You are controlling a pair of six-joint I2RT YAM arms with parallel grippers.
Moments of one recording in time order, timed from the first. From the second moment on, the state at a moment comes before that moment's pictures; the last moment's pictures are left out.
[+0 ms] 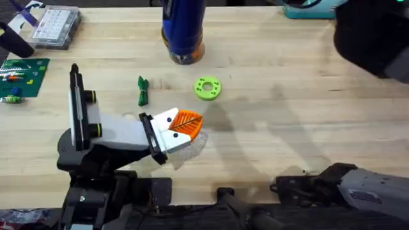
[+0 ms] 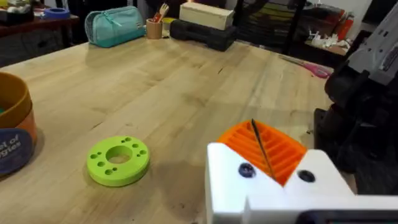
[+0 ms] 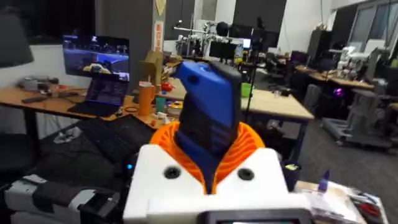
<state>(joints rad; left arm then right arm) -0.05 0.00 0.00 -0.10 1.10 -0.07 0.52 1.33 1.12 0.89 -1.13 0.48</state>
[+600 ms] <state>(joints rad) -0.05 0.00 0.00 -0.10 1.10 -0.07 0.61 1.41 1.12 0.94 -1.20 0.50</state>
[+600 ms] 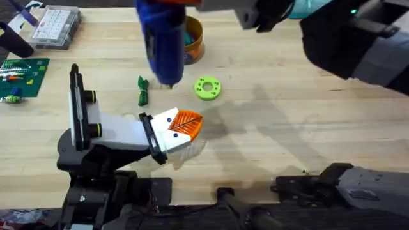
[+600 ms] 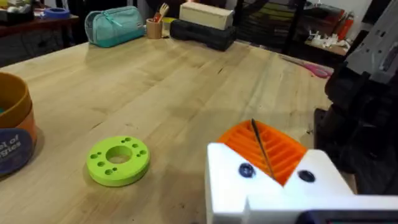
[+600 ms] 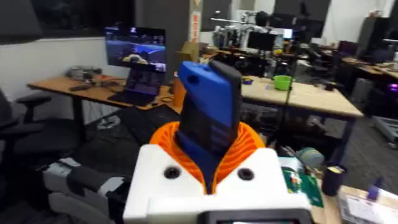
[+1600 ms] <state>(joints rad) -0.05 0.00 0.00 -0.10 1.10 -0.07 0.66 1.45 0.97 0.99 -1.25 0.43</state>
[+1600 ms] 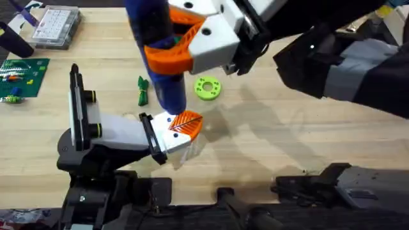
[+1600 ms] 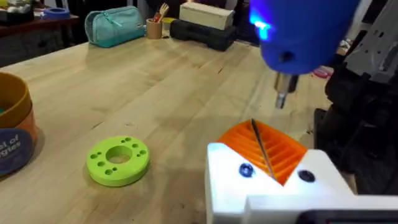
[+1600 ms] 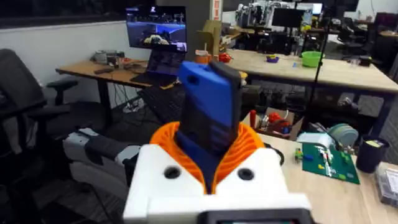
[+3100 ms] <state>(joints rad) -0.05 0.00 0.00 -0.10 1.10 -0.07 0.71 1.50 0.97 0.99 -1.22 0.33</state>
